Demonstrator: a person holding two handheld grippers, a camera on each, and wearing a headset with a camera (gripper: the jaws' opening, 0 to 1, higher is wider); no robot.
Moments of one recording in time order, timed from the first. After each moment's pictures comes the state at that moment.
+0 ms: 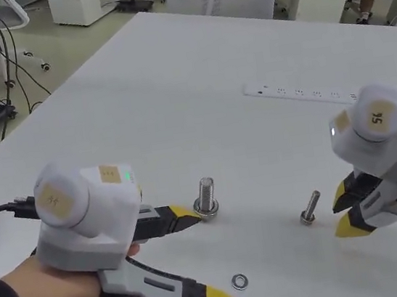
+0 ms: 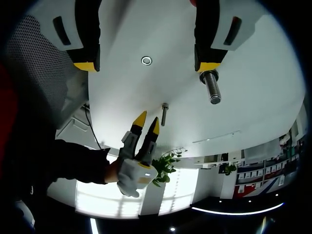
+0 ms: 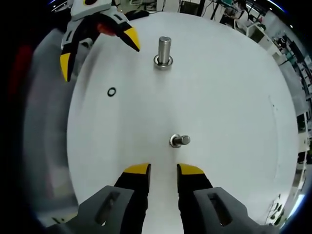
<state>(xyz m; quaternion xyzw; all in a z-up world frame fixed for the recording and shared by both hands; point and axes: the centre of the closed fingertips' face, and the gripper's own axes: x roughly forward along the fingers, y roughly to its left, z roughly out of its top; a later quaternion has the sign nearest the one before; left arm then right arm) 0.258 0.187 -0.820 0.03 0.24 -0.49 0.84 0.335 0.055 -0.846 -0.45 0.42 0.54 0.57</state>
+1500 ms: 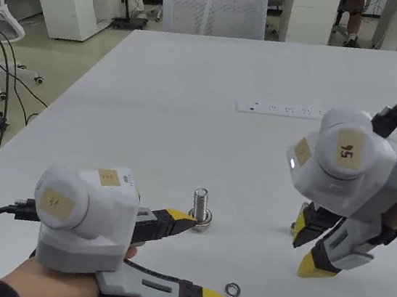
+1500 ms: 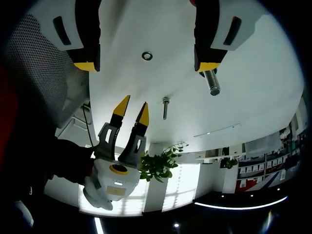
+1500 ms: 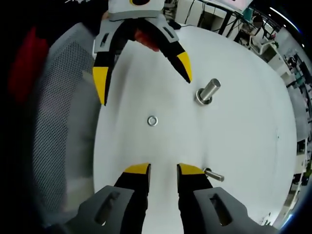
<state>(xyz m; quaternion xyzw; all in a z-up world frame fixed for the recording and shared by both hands) 0.261 0.185 -0.808 0.04 0.22 -0.50 0.84 0.279 0.107 -0.823 -0.48 0.38 0.59 0.54</state>
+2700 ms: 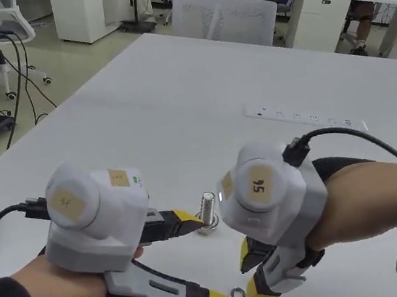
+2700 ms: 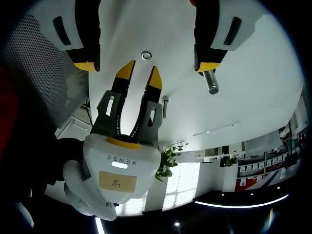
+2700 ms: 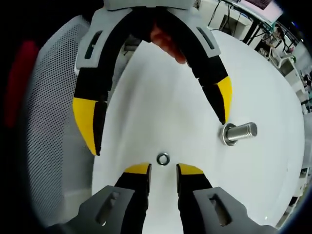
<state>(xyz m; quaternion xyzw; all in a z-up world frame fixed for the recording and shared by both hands) 0.261 0.187 -0.805 0.04 0.22 -0.49 0.84 0.256 0.169 -0.858 -0.49 0.37 0.63 0.47</state>
